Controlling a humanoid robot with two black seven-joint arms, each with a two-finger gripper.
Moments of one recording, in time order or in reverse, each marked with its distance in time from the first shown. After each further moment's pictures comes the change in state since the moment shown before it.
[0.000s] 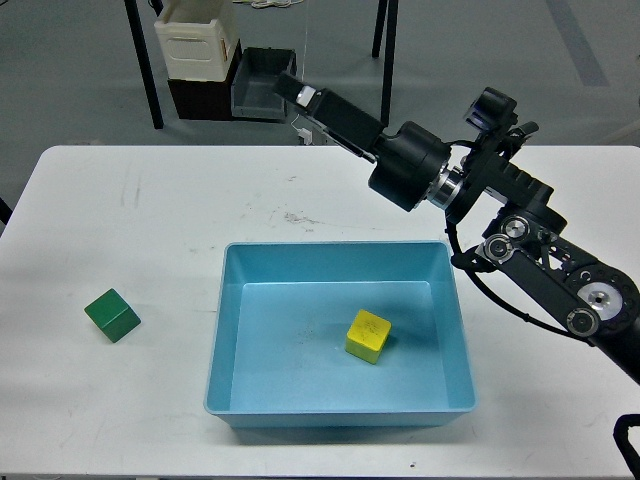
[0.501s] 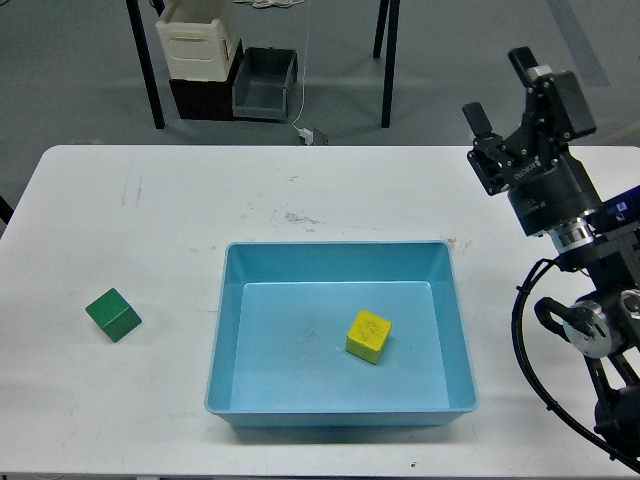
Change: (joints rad) left arm -0.137 0.156 0.020 0.008 0.836 -0.067 -0.215; right arm -0.520 0.045 0.533 0.269 0.362 0.041 -0.160
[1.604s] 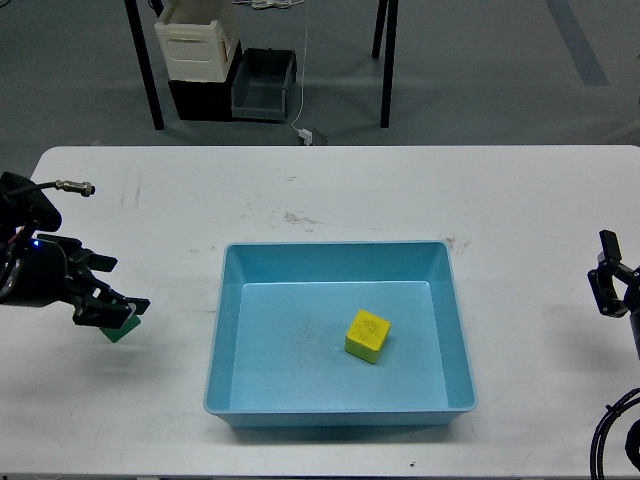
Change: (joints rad) left arm -0.319 0.176 0.902 -0.323 1.388 0.001 -0.012; right arm -0.419 -0.012 0.238 0.079 0.214 0.032 0.021
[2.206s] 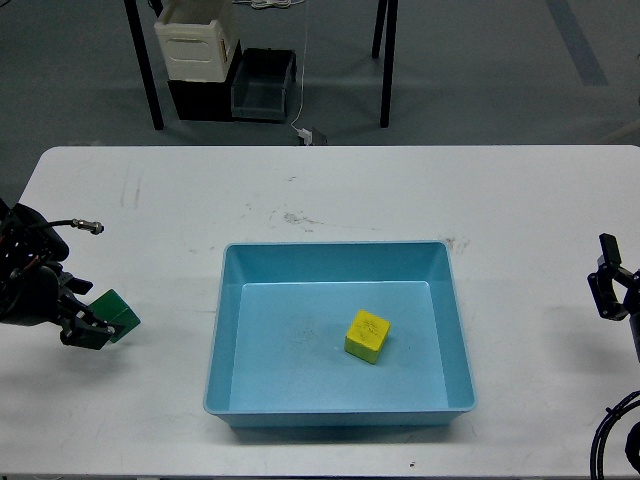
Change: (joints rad) left arm 0.007 -0.090 0.083 0.176 0.132 0.000 0.000; right arm -0.006 0.000 -0.002 -0.003 0.000 -0.002 0.000
